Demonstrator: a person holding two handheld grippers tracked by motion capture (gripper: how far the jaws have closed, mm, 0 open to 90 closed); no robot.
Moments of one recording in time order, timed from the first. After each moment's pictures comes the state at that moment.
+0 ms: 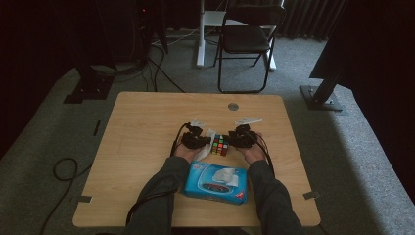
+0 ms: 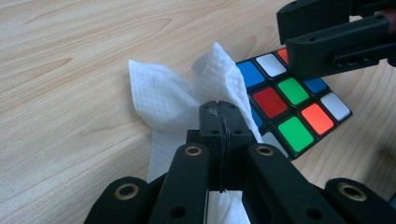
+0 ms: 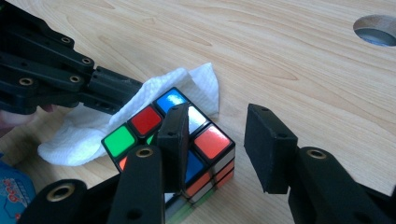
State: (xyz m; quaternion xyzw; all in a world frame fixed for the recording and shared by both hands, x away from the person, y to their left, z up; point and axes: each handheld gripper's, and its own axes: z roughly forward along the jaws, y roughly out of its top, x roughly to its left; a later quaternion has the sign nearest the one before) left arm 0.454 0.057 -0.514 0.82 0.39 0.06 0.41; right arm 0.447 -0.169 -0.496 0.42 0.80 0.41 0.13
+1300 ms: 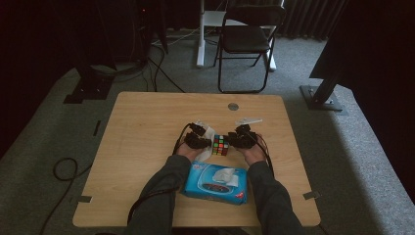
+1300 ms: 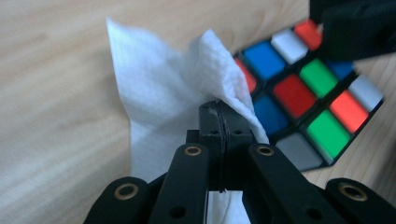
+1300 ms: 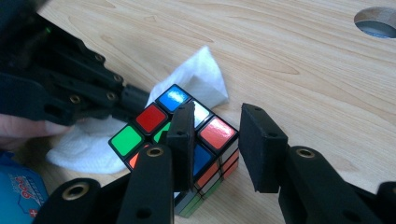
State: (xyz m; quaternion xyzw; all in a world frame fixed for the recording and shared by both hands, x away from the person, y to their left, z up) left arm 0.465 0.047 -0.528 0.84 0.39 0.02 0.37; right arm 0.443 -0.169 -0.493 0.43 0.80 0.40 0.12
